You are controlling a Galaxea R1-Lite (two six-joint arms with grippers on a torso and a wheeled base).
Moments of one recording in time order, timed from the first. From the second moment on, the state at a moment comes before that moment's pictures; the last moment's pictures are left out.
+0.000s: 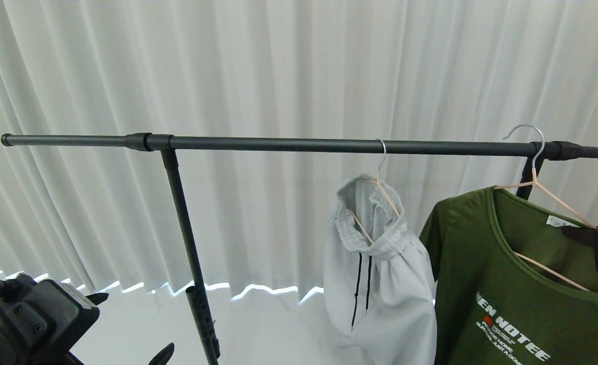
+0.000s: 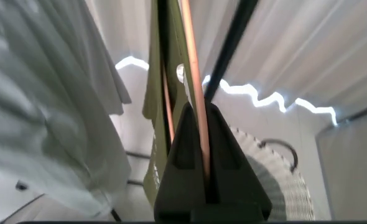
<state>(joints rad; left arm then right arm) -0.78 0.96 -0.38 -0.04 0.47 0.19 0.07 1.19 -0.76 0.03 0.11 -0.10</state>
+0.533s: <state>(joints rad) -0.78 0.96 -0.38 -0.04 0.47 0.19 0.06 1.36 -0.79 -0.14 0.10 -0.08</state>
